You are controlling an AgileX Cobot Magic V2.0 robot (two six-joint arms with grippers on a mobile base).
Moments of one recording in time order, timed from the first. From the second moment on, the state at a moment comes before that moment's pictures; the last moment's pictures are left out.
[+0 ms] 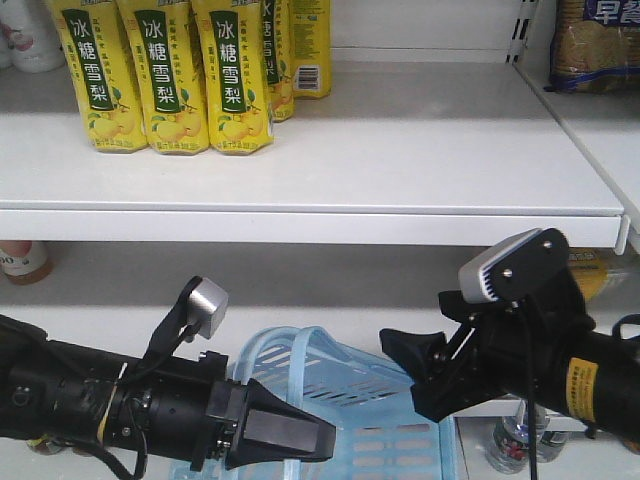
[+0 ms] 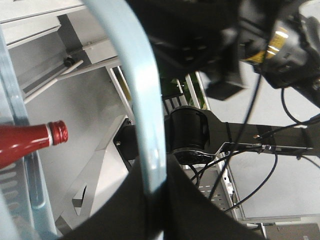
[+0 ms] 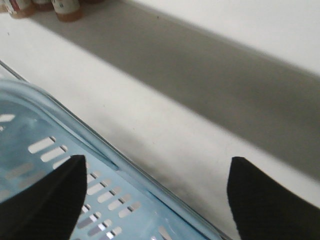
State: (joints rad) left arm -0.43 1.49 -0.64 1.49 -1.12 -2.15; right arm 0.46 1.11 -0.55 -1.76 -0.22 1.76
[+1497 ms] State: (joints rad) left arm -0.43 1.49 -0.64 1.48 -1.12 -2.15; right arm 0.46 0.18 0.03 -1.74 -0.01 1.98
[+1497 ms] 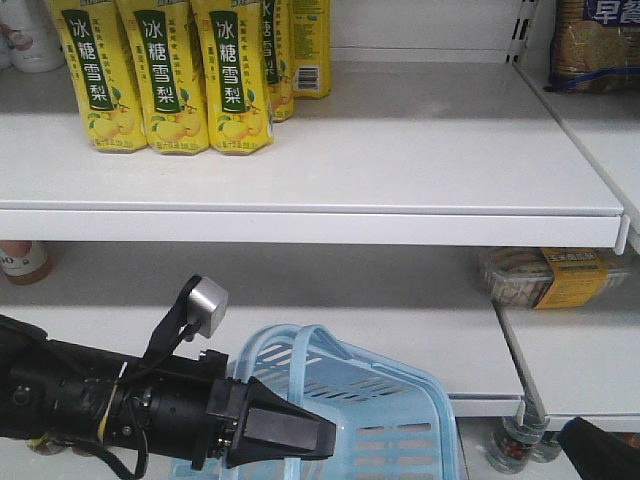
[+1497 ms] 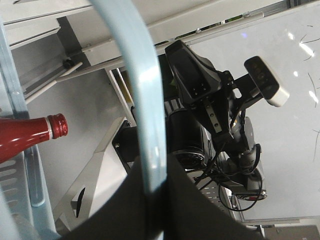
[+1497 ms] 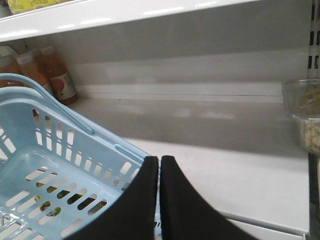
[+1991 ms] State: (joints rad) left arm -0.43 1.49 -0.64 1.48 -1.12 -2.15; right arm 0.46 0.18 0.03 -1.74 -0.01 1.98
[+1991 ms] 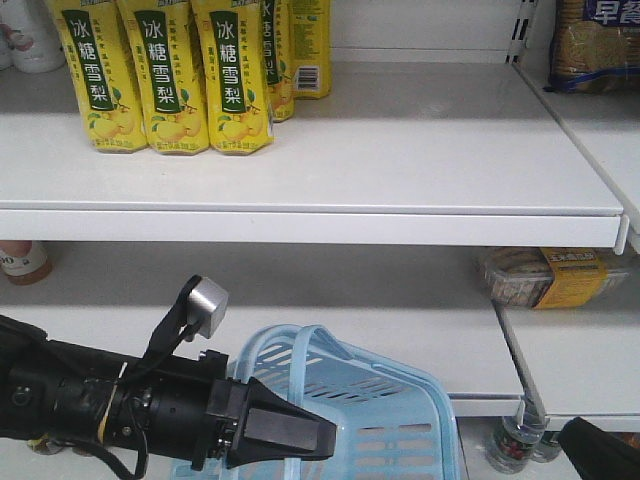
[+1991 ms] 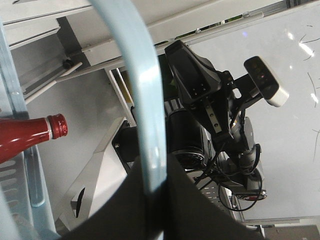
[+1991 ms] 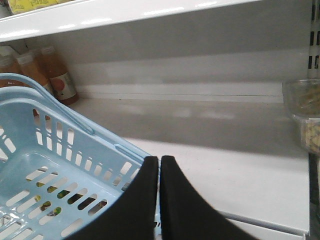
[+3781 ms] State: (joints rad) left arm -0.44 0.63 -0.17 0.77 -0.47 -1.38; right arm 0.46 0.18 0.03 -1.74 -0.01 1.99
